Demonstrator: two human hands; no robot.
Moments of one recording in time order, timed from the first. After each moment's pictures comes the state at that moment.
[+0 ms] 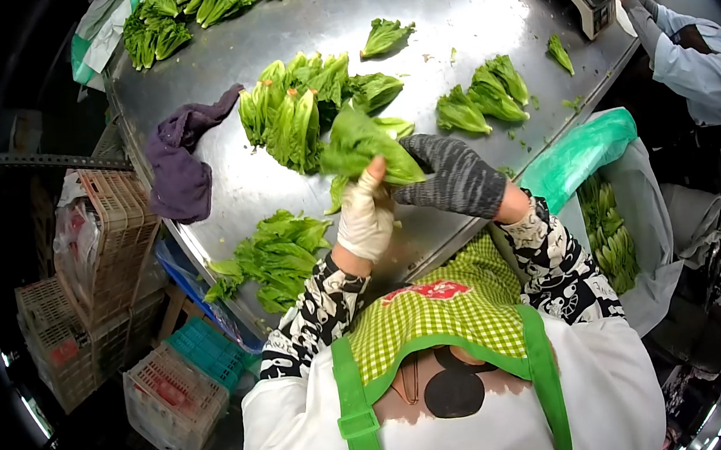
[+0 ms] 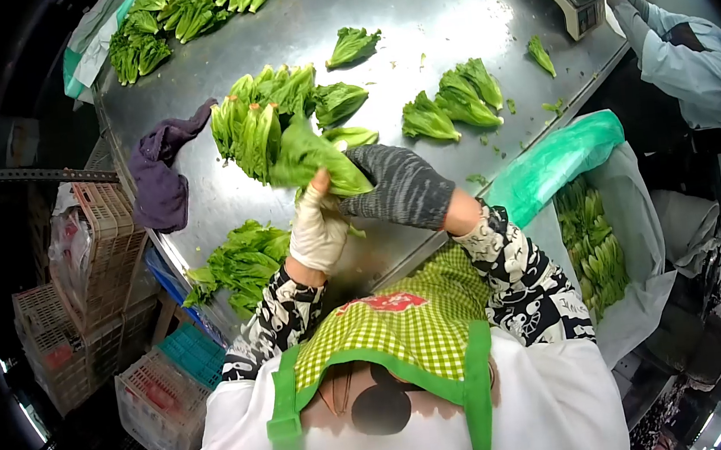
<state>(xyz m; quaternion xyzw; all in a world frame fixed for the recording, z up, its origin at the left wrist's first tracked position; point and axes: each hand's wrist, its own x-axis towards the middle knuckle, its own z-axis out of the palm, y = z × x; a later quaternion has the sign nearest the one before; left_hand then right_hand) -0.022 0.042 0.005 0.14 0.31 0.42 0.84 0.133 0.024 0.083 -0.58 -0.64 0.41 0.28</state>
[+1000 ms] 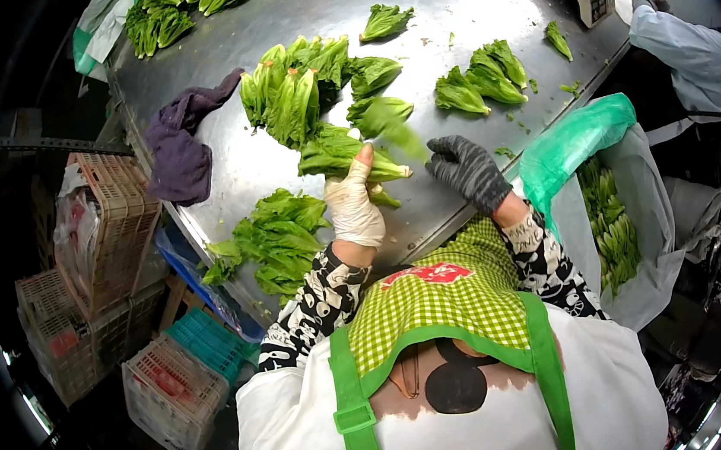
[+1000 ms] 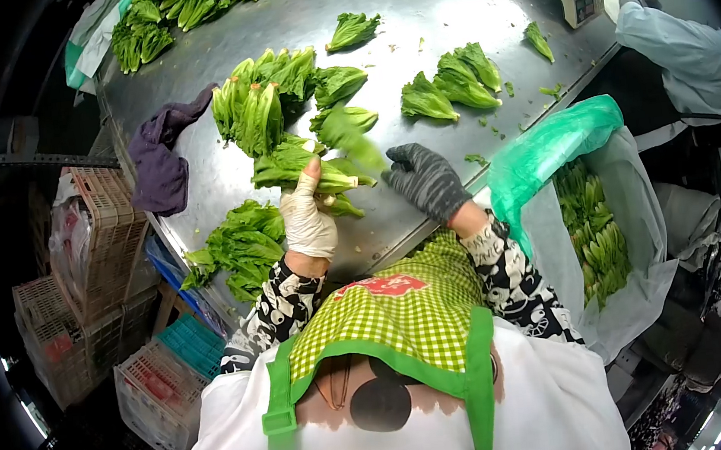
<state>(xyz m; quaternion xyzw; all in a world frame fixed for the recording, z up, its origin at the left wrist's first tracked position) -0.038 0.025 0.018 0.17 0.43 0.46 0.75 0.142 -0.035 0.014 -0.69 -0.45 0.40 0.40</state>
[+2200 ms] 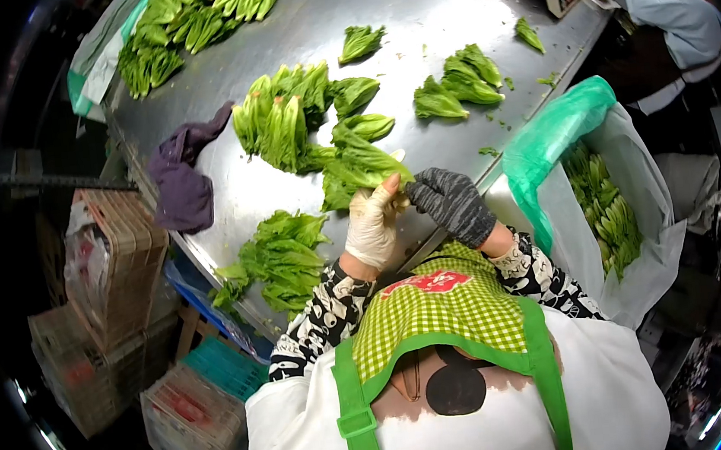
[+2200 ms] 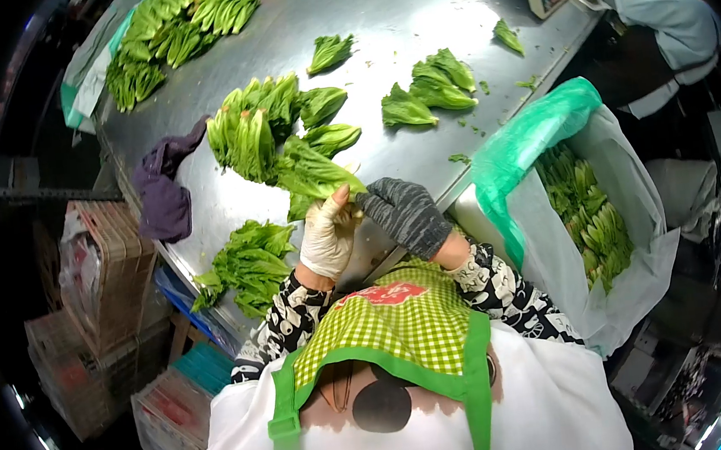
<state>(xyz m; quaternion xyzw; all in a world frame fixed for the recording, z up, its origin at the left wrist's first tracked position) -0.034 0.006 0.015 0.19 0.28 0.34 0.88 0.111 -0.062 0.048 -0.65 -0.59 0.31 0.35</state>
